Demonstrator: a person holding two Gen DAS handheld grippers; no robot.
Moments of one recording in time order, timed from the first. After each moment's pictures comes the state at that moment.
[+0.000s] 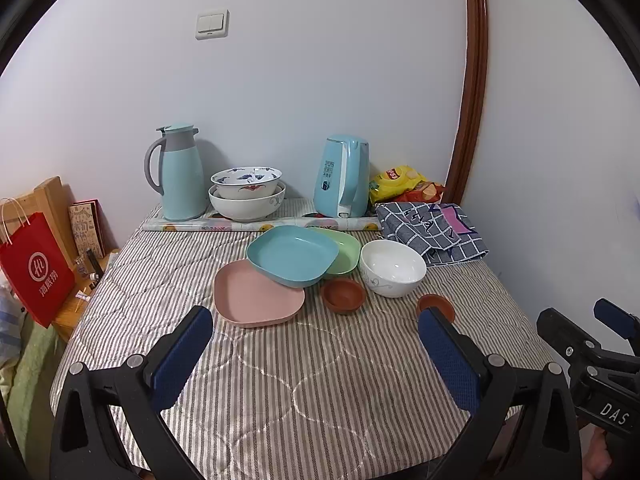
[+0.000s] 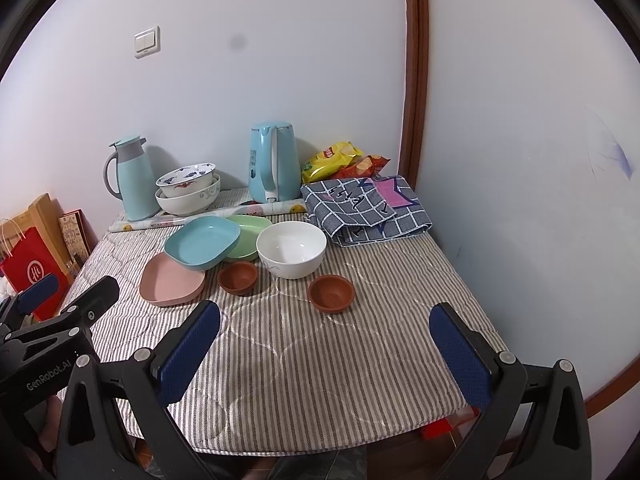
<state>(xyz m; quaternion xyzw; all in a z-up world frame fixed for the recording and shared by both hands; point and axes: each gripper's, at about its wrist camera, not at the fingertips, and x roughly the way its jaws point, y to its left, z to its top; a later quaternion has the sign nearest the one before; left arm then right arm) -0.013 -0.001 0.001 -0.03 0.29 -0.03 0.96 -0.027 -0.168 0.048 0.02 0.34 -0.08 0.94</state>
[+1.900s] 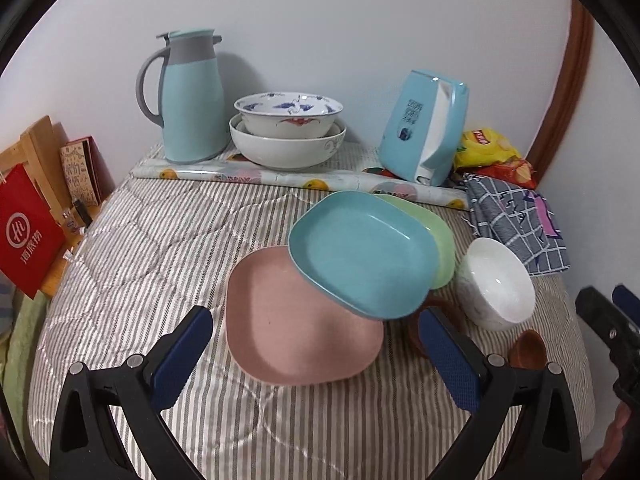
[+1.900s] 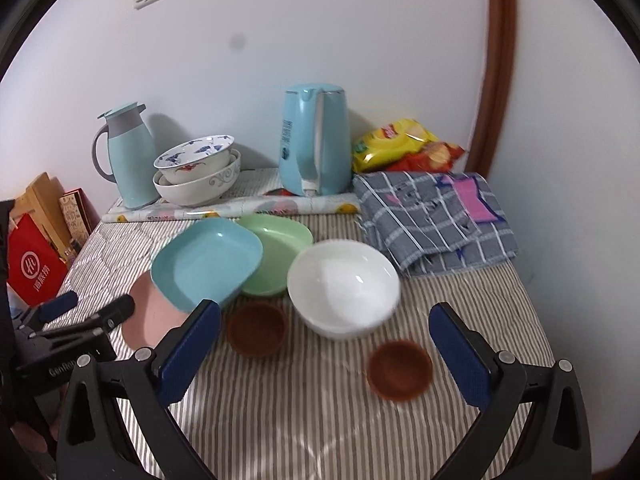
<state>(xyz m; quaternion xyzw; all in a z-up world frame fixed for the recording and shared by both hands) 0.170 0.056 -0.075 -0.07 0.41 0.02 0.91 0.162 -0.135 -0.011 0.00 0.40 -0.01 0.92</state>
